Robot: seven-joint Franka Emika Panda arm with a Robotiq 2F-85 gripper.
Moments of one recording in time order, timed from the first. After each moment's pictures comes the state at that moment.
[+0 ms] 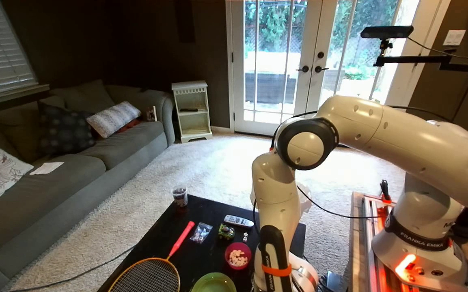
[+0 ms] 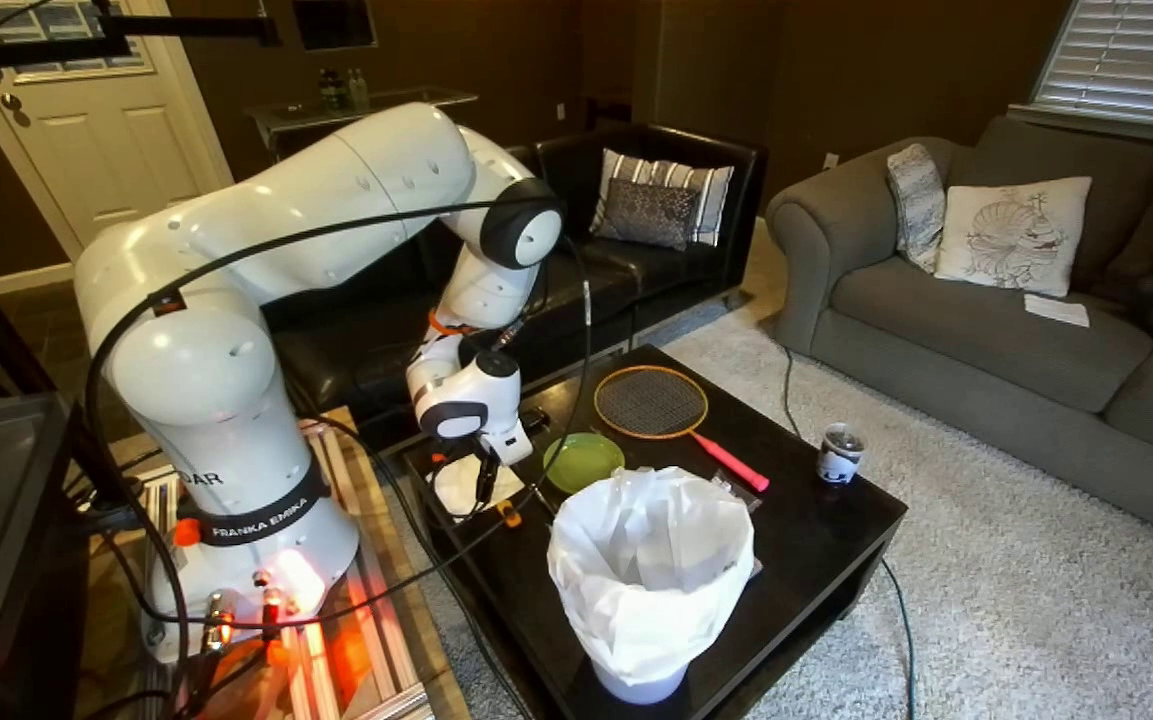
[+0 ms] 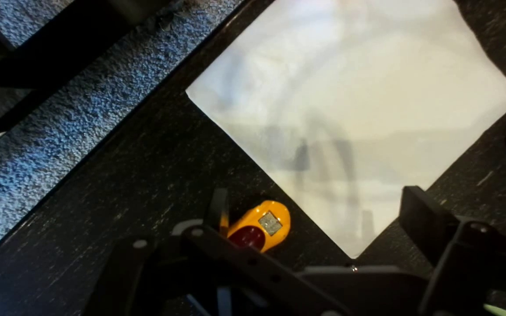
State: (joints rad) arm 0.18 1.26 0.32 -2.18 0.42 3.45 0.53
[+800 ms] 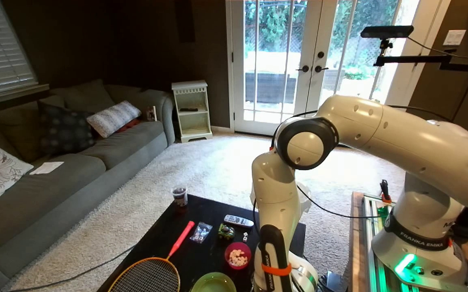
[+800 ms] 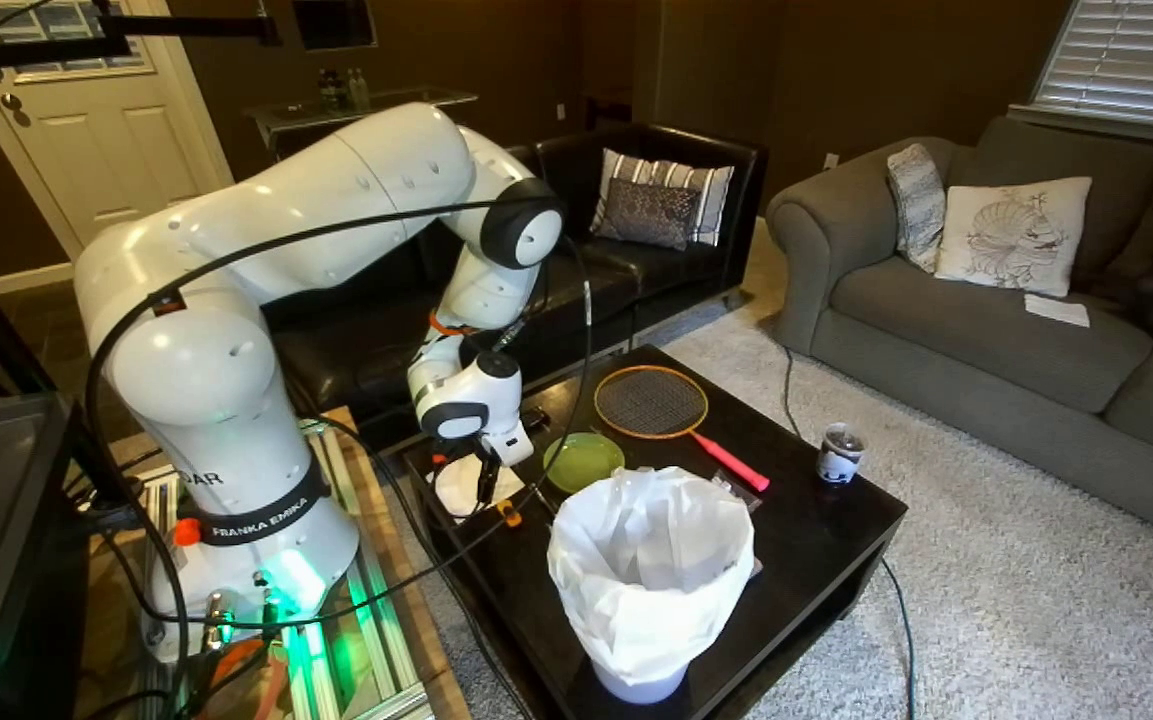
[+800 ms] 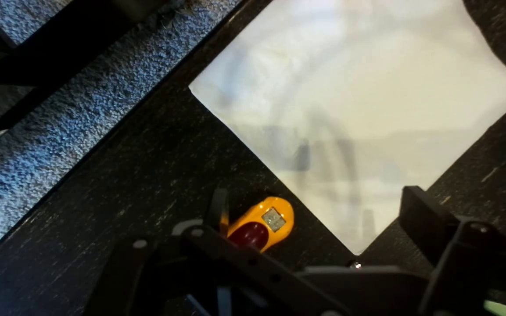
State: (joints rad) arm 0.18 1.26 0.32 -2.18 0.42 3.45 0.53
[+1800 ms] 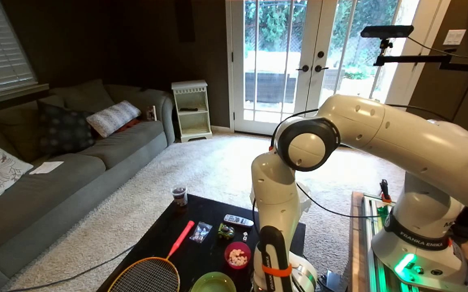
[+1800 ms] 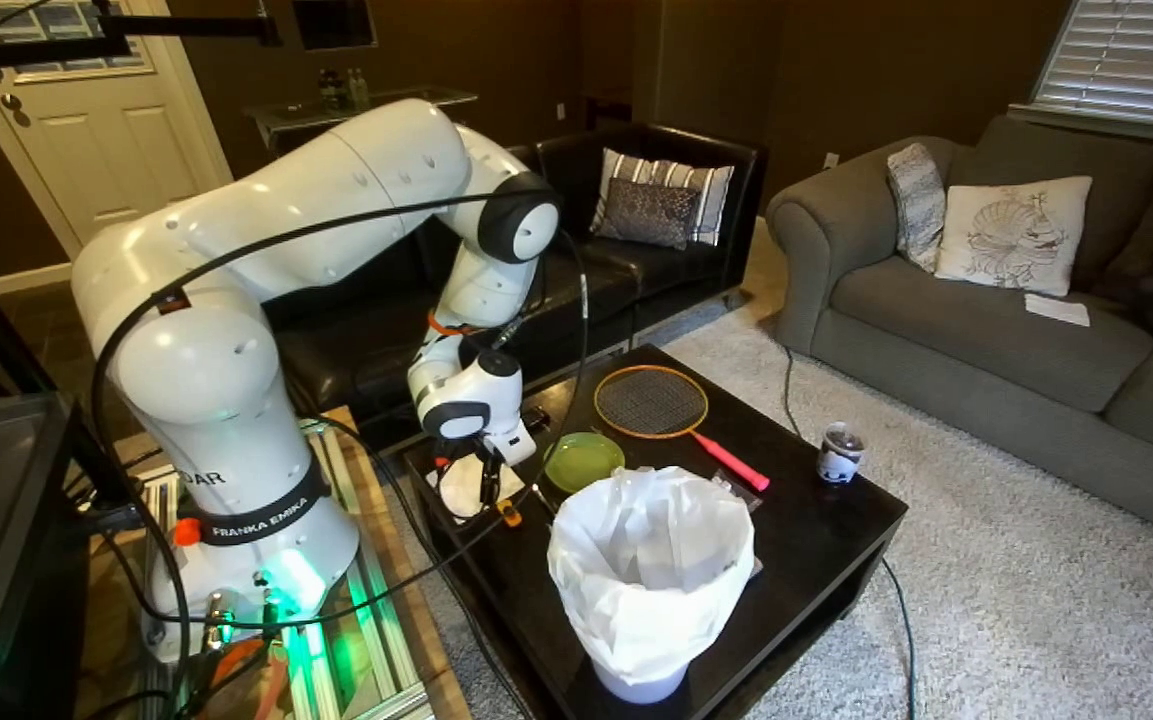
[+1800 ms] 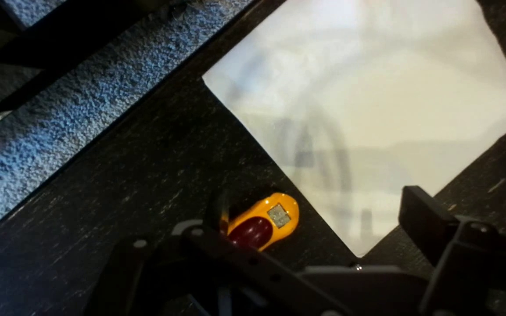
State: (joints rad) arm 0.21 1.25 0.29 -2.18 0.42 3.43 0.49
